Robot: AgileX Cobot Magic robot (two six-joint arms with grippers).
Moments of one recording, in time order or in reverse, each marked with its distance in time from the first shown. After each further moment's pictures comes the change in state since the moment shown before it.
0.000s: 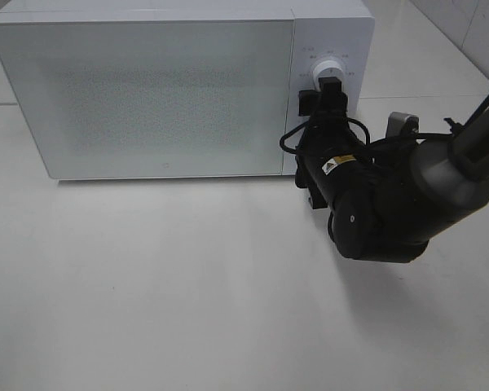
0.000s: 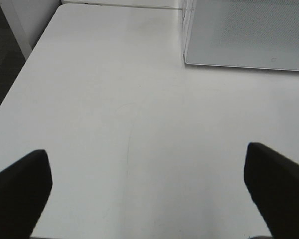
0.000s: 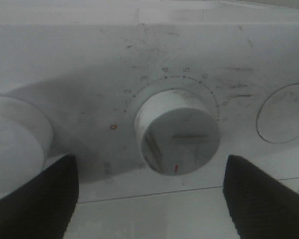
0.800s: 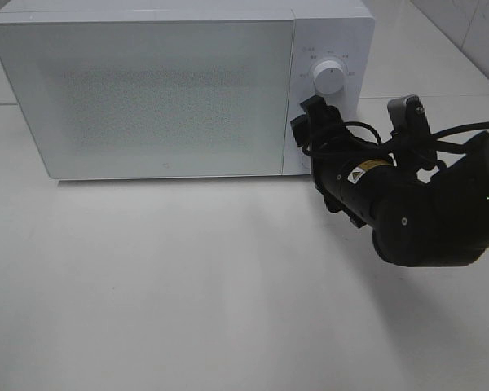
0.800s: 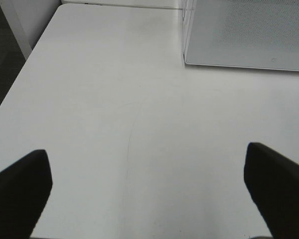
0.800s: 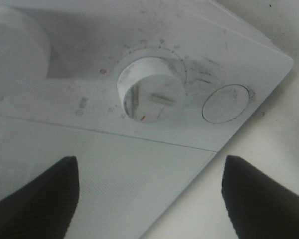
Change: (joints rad) left arm 0.000 0.000 0.000 0.000 0.000 0.000; right arm -0.007 -0.181 0.151 -0.084 0.239 -0.392
